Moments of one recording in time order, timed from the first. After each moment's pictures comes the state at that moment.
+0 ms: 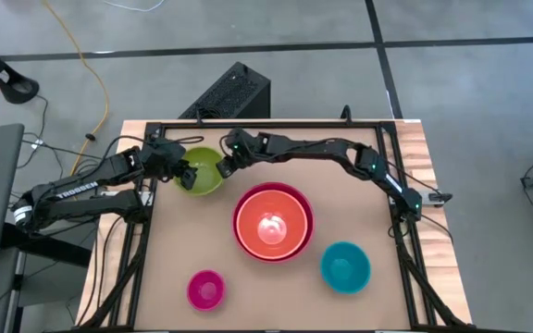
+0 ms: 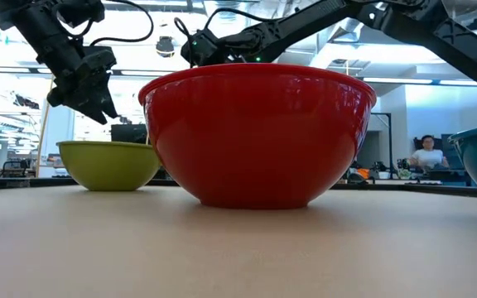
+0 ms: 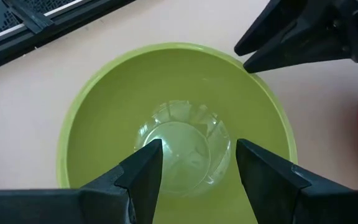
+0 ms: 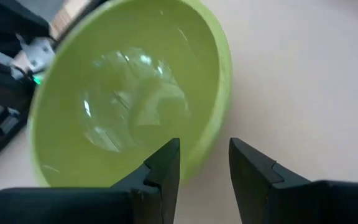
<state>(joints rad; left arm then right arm) 0.50 0.72 0.59 -0.61 -0.14 -0.36 -0.26 2.31 2.00 -0.37 -0.02 0.61</state>
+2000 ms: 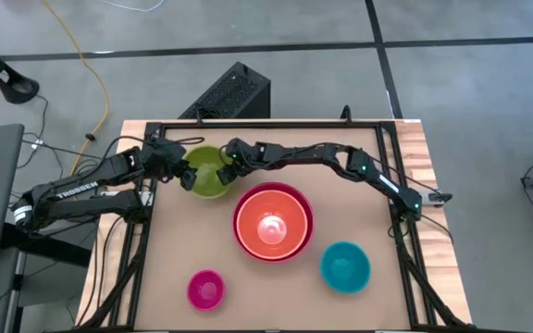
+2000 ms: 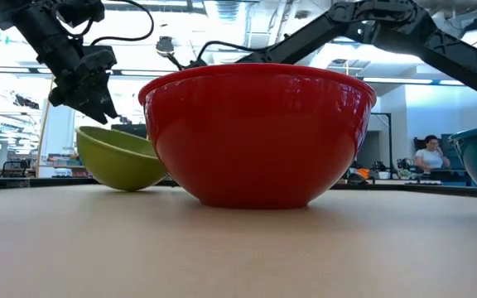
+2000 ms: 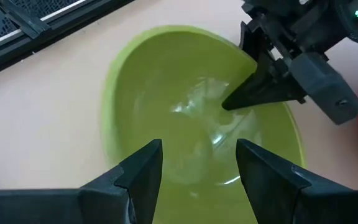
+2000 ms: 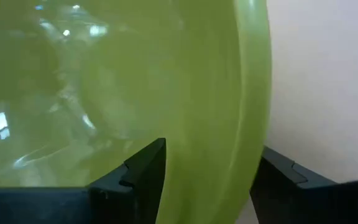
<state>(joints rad) 0.50 0.72 0.59 -0.61 -0.14 -0.33 -0.26 2.42 1.96 -0.28 -0.07 0.68</state>
